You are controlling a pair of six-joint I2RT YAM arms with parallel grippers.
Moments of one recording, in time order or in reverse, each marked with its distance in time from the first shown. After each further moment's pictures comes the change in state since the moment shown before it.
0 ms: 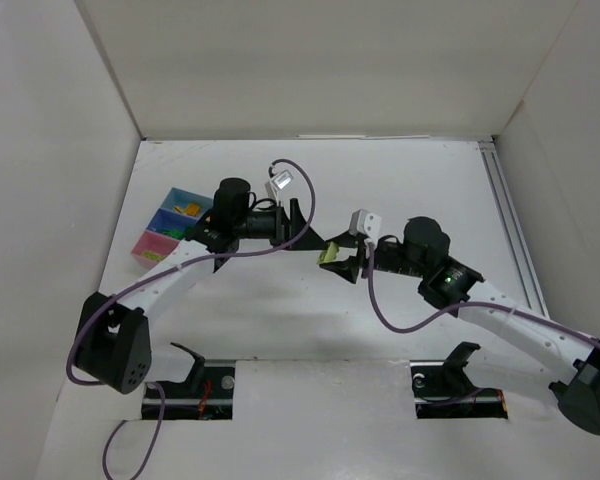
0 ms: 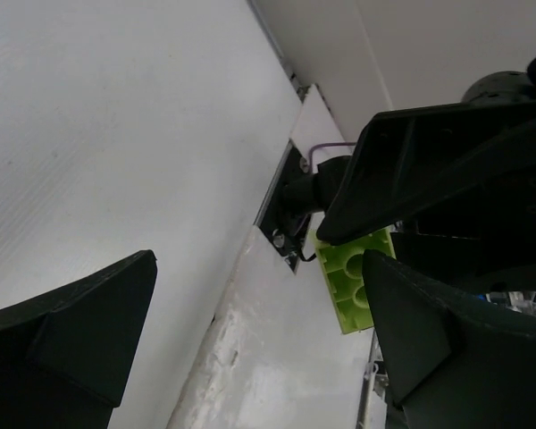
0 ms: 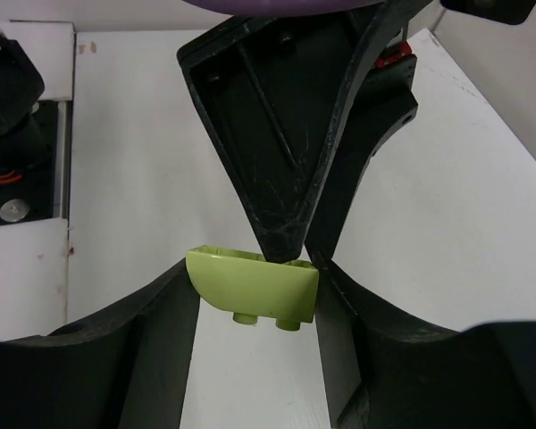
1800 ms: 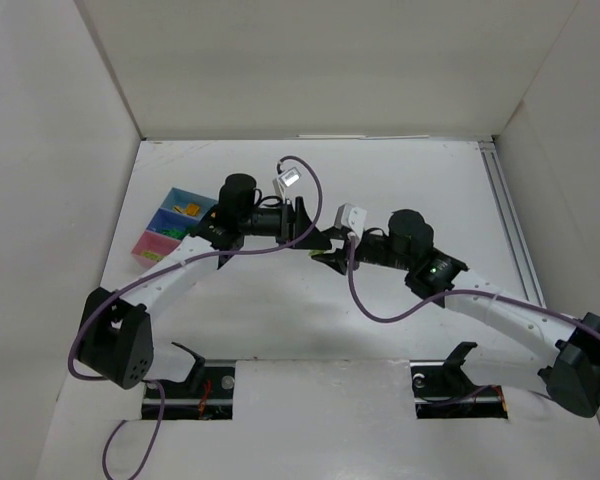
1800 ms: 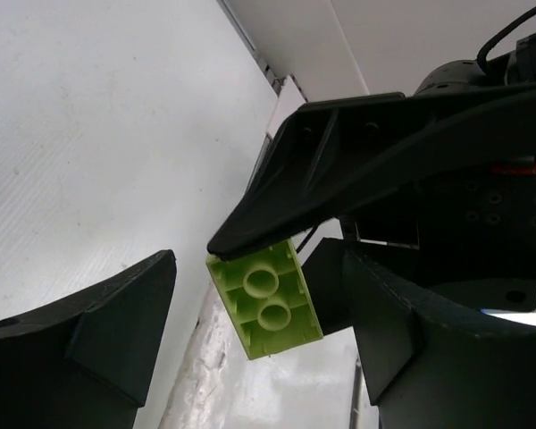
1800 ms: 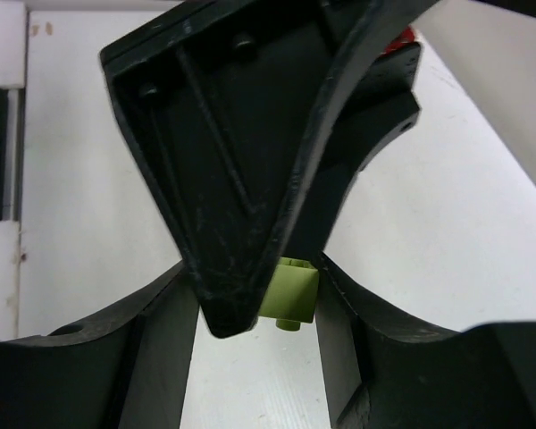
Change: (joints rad) left arm -0.024 0.028 0.034 0.039 0.048 -0.031; right arm 0.013 0.119 0.055 0.016 0.042 -0.063
